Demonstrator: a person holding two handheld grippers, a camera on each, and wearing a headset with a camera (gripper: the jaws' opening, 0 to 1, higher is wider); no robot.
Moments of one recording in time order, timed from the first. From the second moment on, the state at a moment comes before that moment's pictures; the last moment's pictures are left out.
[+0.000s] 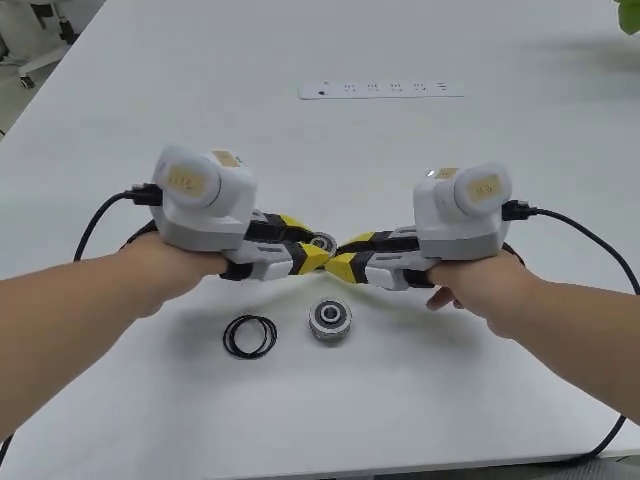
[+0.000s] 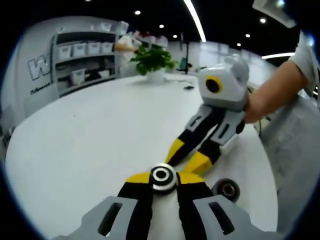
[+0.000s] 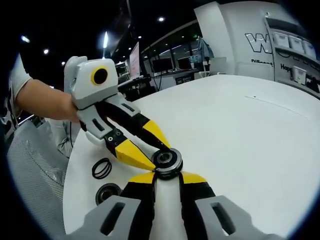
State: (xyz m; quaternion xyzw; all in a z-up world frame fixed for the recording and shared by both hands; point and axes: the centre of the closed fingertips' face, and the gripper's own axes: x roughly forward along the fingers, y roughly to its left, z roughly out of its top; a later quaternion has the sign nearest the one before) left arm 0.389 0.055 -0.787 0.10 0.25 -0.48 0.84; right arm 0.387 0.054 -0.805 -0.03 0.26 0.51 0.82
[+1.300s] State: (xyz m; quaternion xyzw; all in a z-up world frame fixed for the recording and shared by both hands) left arm 0.394 0.056 -0.790 0.14 0.24 -0.45 0.85; right arm 0.387 0.046 -0.807 0.06 0.29 0.47 0.84
